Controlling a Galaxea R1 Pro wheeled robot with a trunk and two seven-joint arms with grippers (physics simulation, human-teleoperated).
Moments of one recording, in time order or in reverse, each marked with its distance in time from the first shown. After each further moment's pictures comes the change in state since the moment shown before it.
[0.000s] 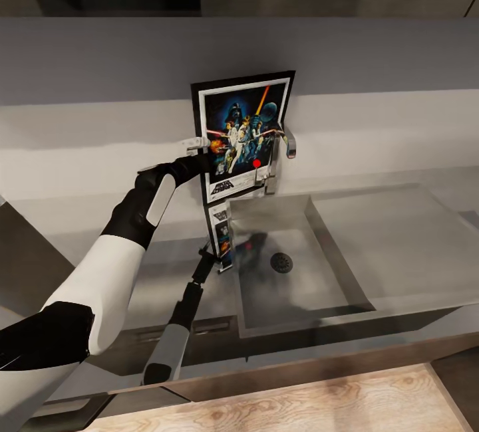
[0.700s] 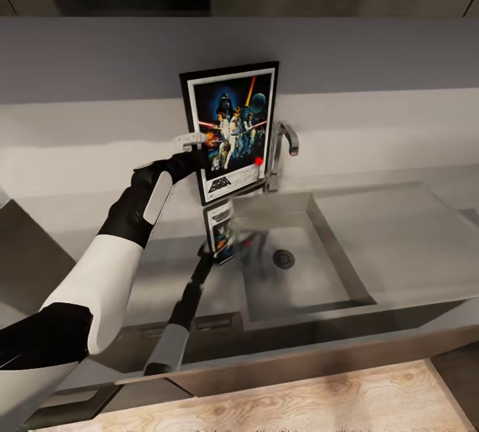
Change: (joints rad) left arm 0.000 0.005 0.013 -0.031 -0.007 -0.006 0.000; right arm 0.000 0.000 0.000 0.000 0.000 0.000 0.000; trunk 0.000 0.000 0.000
